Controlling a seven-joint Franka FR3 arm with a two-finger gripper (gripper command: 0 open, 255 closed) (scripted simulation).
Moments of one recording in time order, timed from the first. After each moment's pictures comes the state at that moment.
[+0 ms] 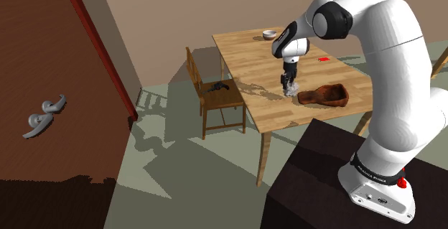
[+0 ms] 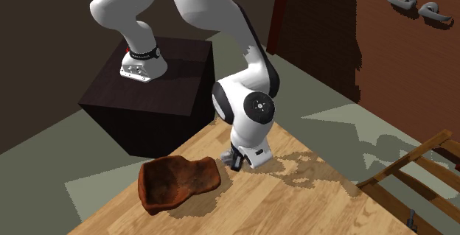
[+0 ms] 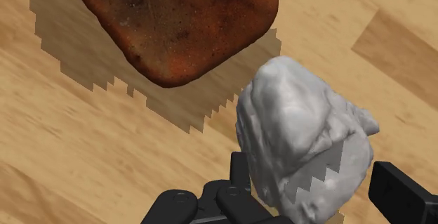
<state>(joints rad) -0.36 0.66 -0.39 -1.78 0.29 2.24 -0.76</state>
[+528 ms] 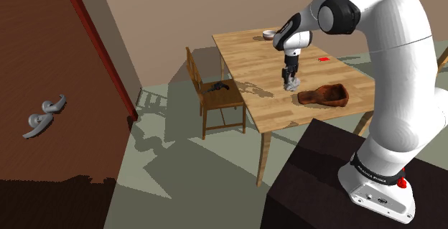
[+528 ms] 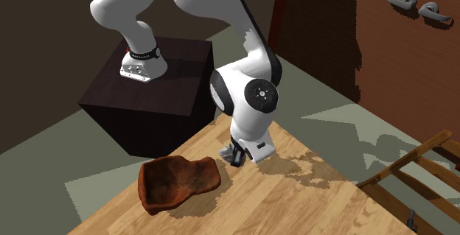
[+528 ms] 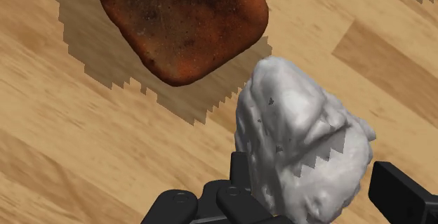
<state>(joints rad) -0.35 0.59 -0.41 -1.78 0.26 2.17 -0.74</state>
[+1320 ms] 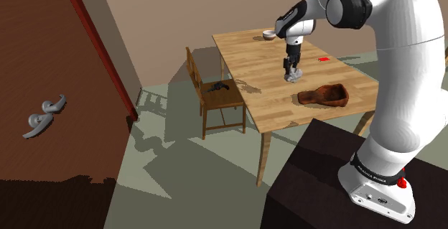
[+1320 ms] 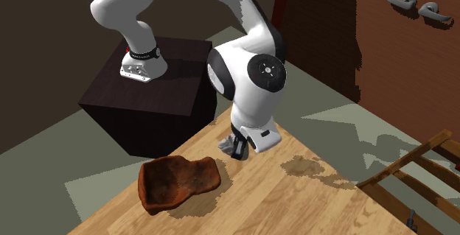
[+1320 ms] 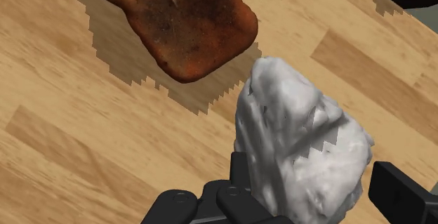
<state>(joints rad) -0.33 0.50 -0.44 -1.75 0.22 2.05 -0.72</state>
